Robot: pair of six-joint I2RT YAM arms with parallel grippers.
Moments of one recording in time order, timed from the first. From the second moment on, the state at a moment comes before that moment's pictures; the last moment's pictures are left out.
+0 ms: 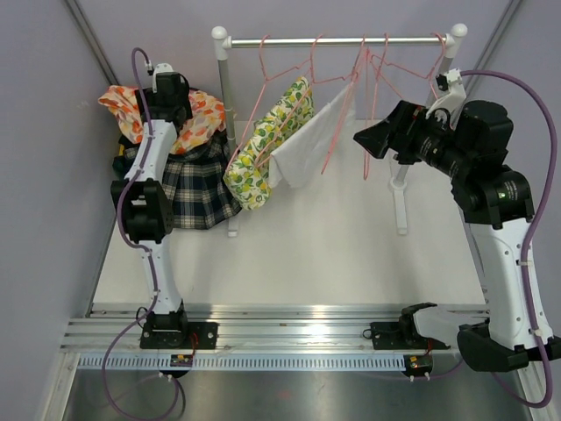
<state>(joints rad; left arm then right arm) -0.01 2.19 2.16 -0.46 -0.52 -0.06 0.23 1.17 1.72 -0.77 -0.37 0.48</state>
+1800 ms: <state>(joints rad) -0.22 0.53 0.86 -0.75 -0.05 -0.24 0.55 1.90 2.25 -0.72 -0.16 0.55</state>
